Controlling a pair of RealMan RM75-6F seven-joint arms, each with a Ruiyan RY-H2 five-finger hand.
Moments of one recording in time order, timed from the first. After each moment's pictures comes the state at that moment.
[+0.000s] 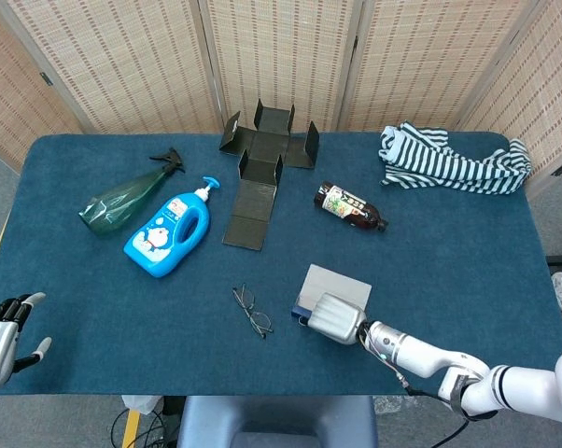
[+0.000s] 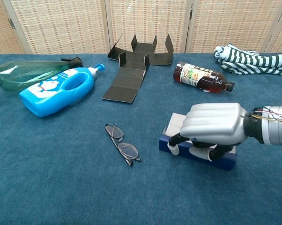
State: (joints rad) left arm -0.08 -1.14 -0.03 -1.55 1.46 1.47 0.13; right arm 0.82 -1.42 -0.03 -1.47 -1.69 0.72 -0.29
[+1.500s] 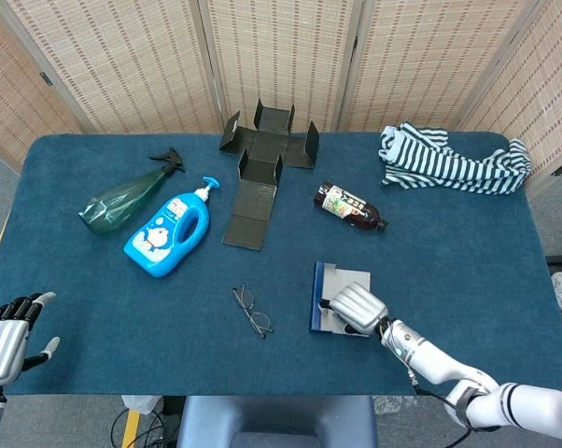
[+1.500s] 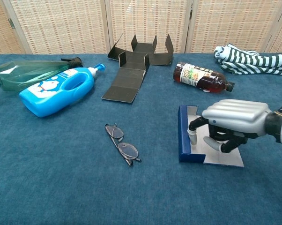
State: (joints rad) left arm -0.10 -1.14 -0.03 -1.58 1.47 1.46 0.16; right arm 0.70 -1.47 -0.01 -1.42 -1.55 0.84 -0.10
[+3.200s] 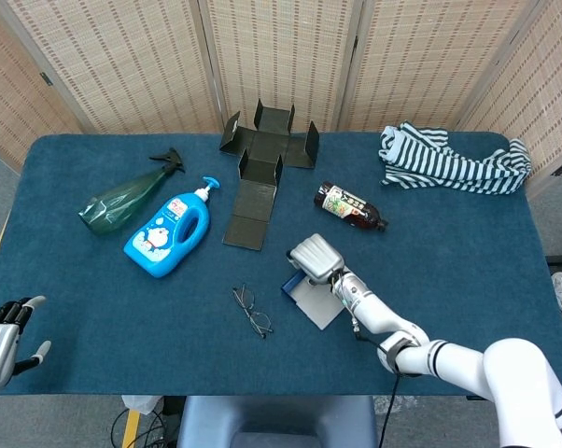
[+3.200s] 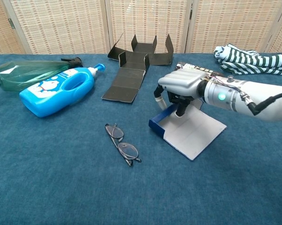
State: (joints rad) left arm -0.08 -1.13 -0.02 -1.57 1.45 1.46 0.15; right arm 0.93 -1.73 0.20 -1.08 -1.29 0.70 -0.31
